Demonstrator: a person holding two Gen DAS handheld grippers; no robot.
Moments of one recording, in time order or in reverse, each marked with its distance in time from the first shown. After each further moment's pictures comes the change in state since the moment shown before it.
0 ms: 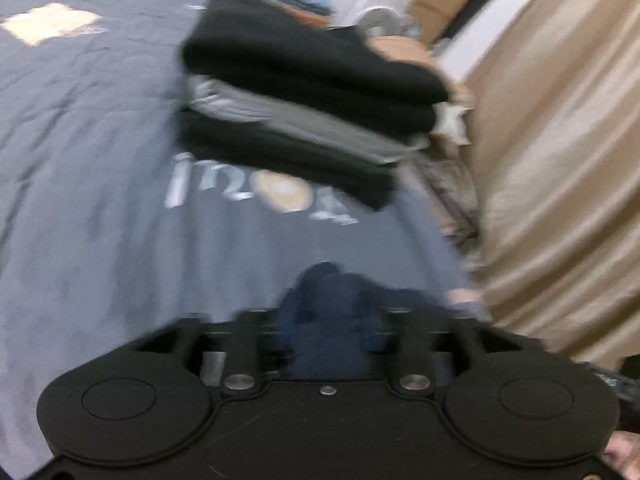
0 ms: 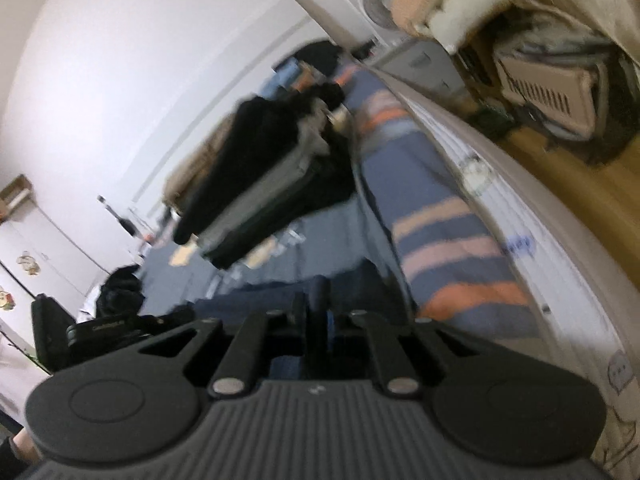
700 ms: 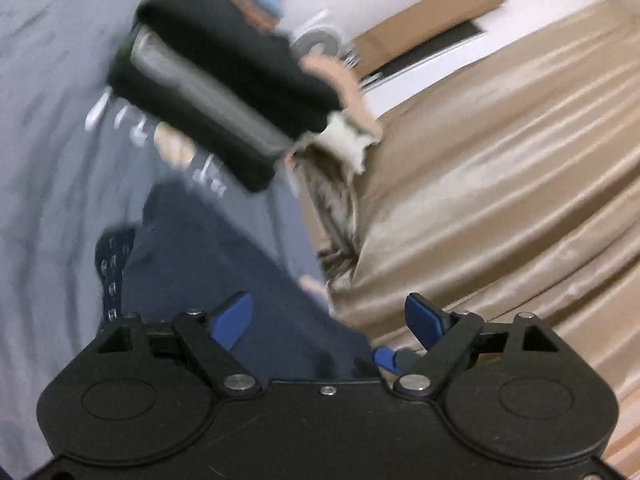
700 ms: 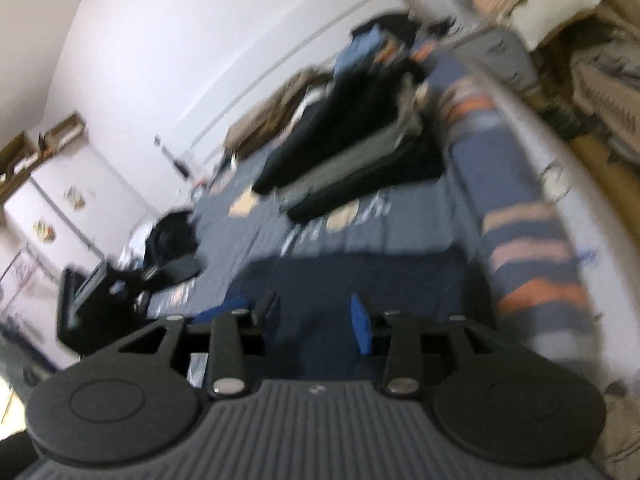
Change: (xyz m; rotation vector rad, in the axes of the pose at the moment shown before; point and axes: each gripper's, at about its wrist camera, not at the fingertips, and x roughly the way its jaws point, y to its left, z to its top) left arm -0.034 -0.021 -0.032 -0.261 -0.024 -0.368; right arm -0.015 0.056 0.000 -0.159 0.146 0.156
